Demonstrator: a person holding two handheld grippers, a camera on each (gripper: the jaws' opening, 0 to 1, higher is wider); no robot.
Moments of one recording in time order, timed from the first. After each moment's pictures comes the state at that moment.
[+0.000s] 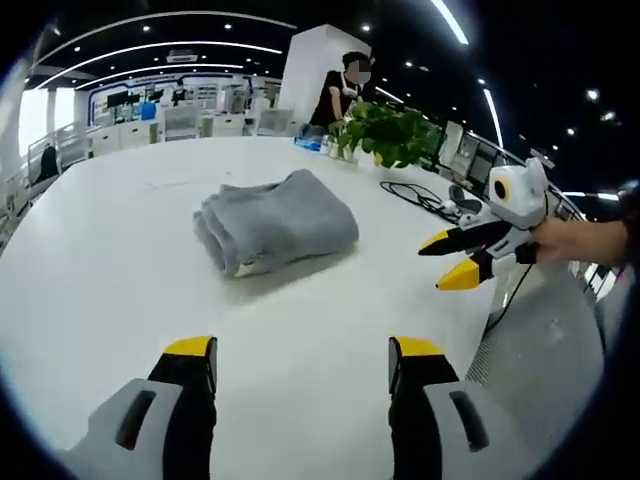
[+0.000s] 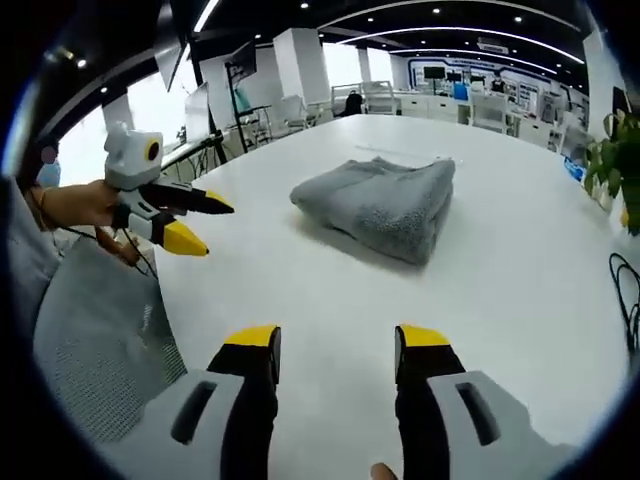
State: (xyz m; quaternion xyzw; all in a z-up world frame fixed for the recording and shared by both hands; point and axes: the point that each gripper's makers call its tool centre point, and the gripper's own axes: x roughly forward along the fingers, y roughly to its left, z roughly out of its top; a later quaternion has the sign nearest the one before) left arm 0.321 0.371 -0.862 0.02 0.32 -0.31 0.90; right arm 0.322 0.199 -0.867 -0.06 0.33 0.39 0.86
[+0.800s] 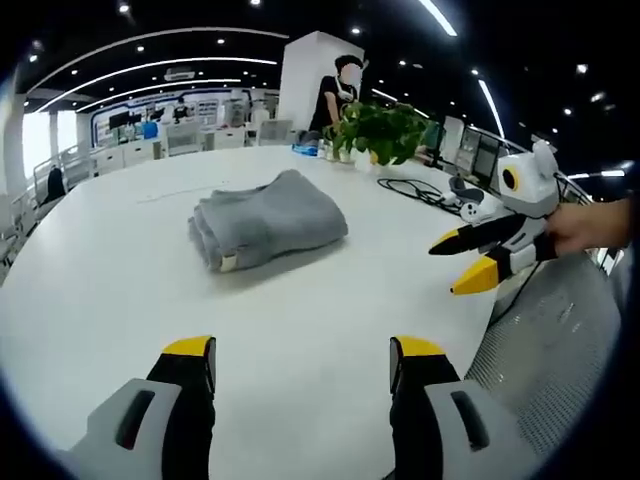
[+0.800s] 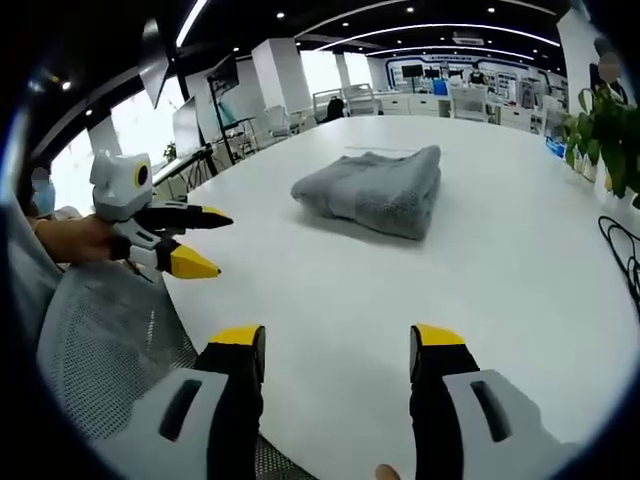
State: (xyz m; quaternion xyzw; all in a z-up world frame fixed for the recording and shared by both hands) left arm 0.304 0.354 -0.870 0.04 0.28 -0.30 0.91; right arm 0.295 0.192 -0.872 -0.02 0.33 0.36 0.87
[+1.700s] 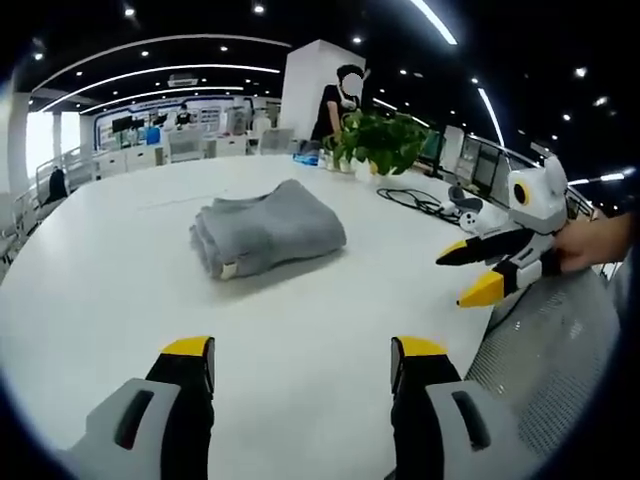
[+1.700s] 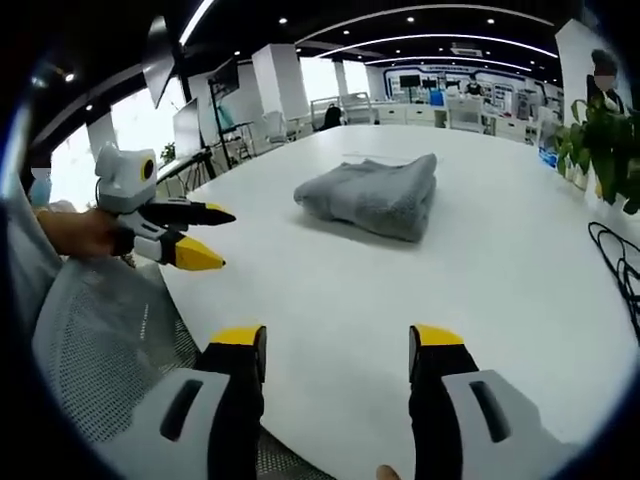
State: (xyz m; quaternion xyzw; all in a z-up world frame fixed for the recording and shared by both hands) left arm 0.307 0.355 -0.862 0.03 0.26 -0.29 0.92; right arm 0.289 0.189 -0.863 -0.03 0.30 0.34 0.89
